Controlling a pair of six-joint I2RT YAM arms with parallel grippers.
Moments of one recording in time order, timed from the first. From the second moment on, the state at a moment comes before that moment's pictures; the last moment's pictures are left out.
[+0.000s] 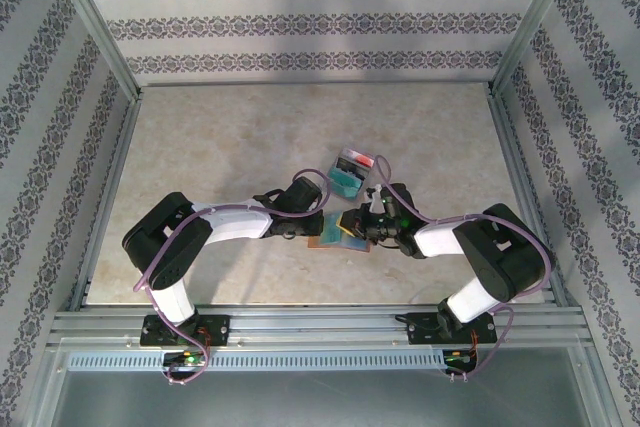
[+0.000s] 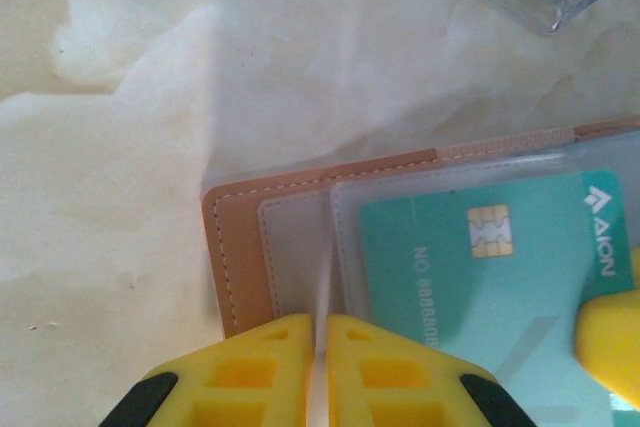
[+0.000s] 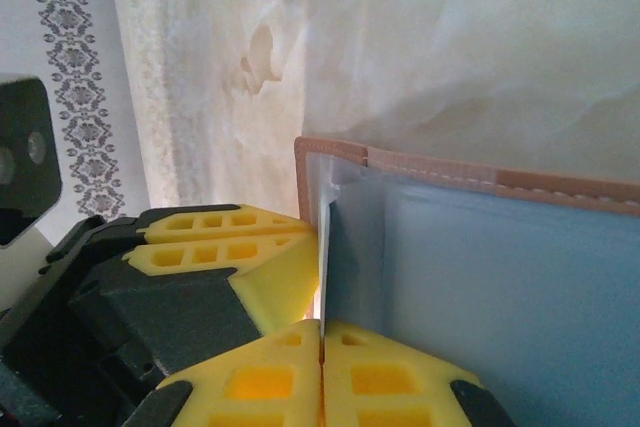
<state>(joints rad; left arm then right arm) -0.77 1.75 0.91 -0.16 0.08 -0.66 0.48 1.56 0.40 0.53 -0.62 1.10</state>
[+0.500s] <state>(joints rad) -0.76 1.75 0.91 -0.16 0.08 -0.67 0.45 1.57 0.38 0.60 -0.66 1.13</state>
